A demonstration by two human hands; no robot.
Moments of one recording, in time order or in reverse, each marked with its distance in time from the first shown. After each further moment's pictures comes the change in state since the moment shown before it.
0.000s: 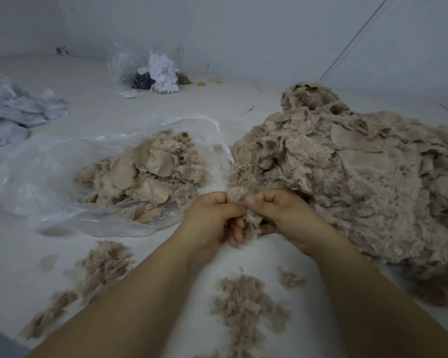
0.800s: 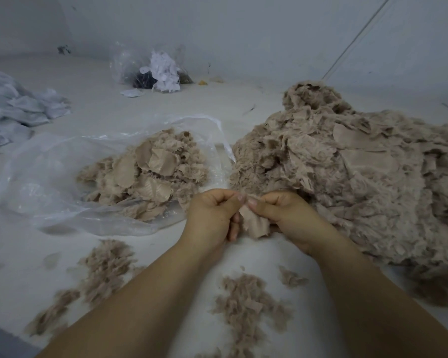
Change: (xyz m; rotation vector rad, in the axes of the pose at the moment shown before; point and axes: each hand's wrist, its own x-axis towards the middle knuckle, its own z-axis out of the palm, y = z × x) left_hand -0.003 -0.004 0.007 -0.001 0.158 0.133; right_hand 0.001 0.005 -0.002 0.009 -0.003 -0.006
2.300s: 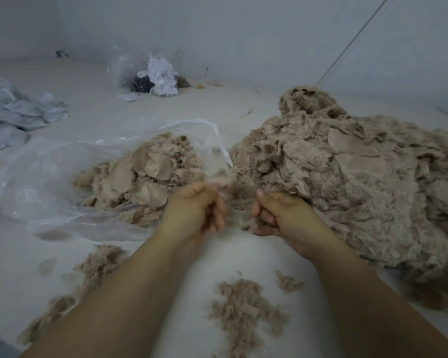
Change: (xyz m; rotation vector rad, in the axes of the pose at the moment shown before) left_hand 0.009 0.023 -0.025 -0.062 -0.085 -0.003; right_hand 0.004 0.000 -0.001 0.171 0.110 0.046
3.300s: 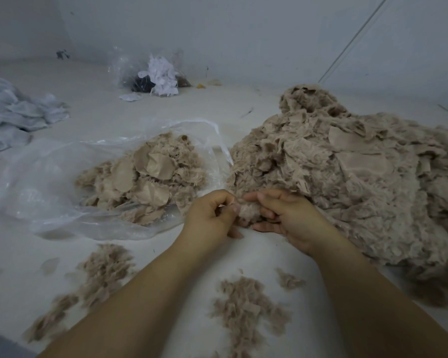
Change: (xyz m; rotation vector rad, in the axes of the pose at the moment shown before) left_hand -0.010 -0.019 0.011 0.439 -0.017 0.140; right_hand 0.003 0.002 -0.006 0.041 -0.044 0.028
